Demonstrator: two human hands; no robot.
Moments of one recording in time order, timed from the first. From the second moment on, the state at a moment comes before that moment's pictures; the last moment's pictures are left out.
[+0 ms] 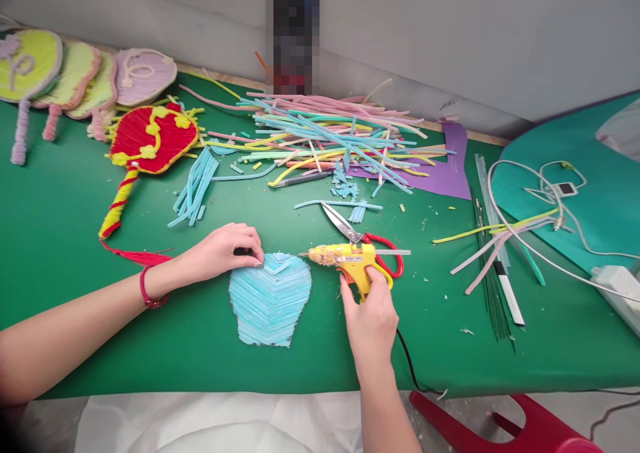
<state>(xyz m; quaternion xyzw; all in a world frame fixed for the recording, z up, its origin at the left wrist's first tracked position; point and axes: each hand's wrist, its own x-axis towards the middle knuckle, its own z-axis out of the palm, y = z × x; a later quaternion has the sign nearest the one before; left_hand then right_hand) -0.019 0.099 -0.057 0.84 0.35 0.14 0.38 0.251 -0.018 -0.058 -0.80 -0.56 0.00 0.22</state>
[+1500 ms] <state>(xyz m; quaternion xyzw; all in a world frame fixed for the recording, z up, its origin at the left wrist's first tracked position) 0.003 0.084 -0.059 0.75 0.36 0.32 0.46 0.223 0.052 -0.031 -0.49 -0.60 0.52 0.36</state>
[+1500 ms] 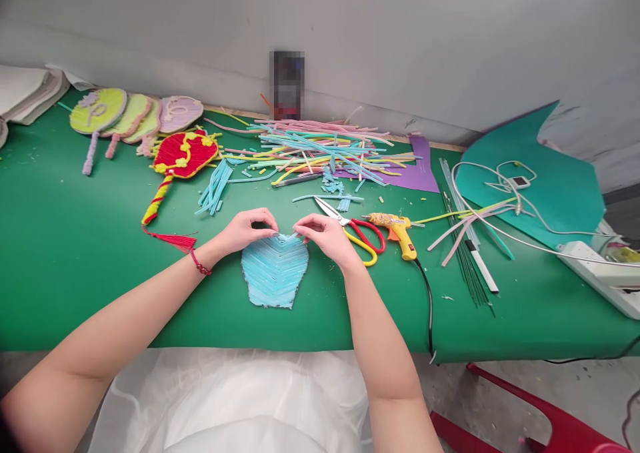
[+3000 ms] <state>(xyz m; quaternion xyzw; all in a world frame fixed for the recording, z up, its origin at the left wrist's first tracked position) -0.010 0.090 -0.055 0.81 0.39 0.20 0.39 0.213 0.055 -0.047 -0.52 -0.65 0.45 0.32</state>
